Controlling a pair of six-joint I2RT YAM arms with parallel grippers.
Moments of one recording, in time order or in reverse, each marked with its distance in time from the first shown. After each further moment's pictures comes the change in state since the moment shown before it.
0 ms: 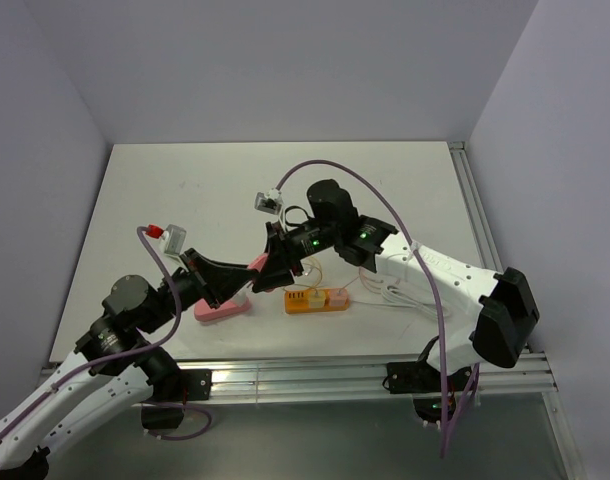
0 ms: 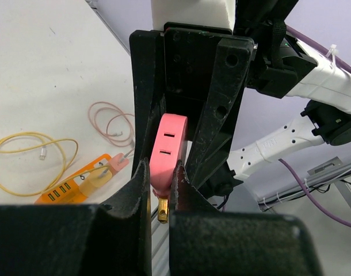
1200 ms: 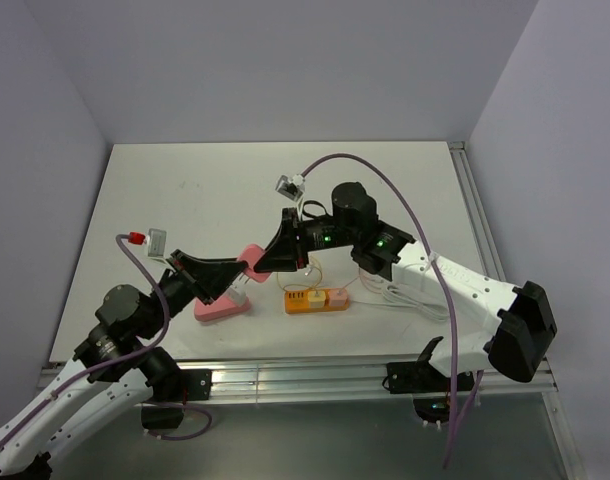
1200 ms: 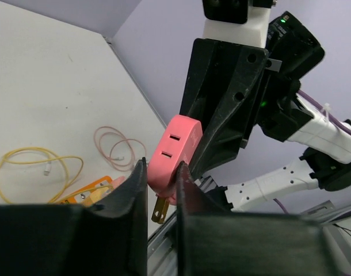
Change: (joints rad) left arm 0.002 -0.079 -0.058 0.047 -0.145 -0.079; right arm -0.018 -0.114 -0.108 0.203 0.189 0.163
